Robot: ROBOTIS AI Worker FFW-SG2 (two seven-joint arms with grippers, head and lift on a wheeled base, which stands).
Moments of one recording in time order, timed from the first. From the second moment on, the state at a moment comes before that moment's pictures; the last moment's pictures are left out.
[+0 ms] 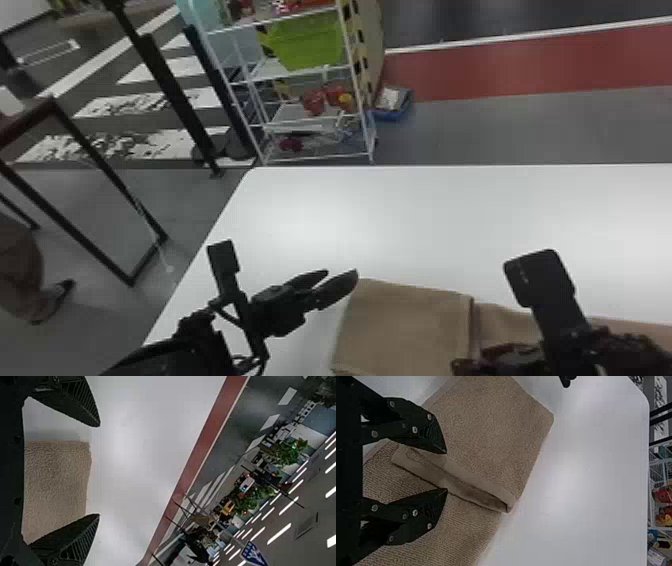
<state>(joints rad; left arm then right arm) 0.32 0.04 0.42 -2.05 0.37 0.89 -0.71 0.13 0.00 0.44 -2.27 0.12 1.57 0.36</state>
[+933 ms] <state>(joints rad) 0.35 0.04 0.40 -2.10 0.33 0.79 -0.68 0.09 0.00 0.45 -2.15 0.10 1.45 0.38</state>
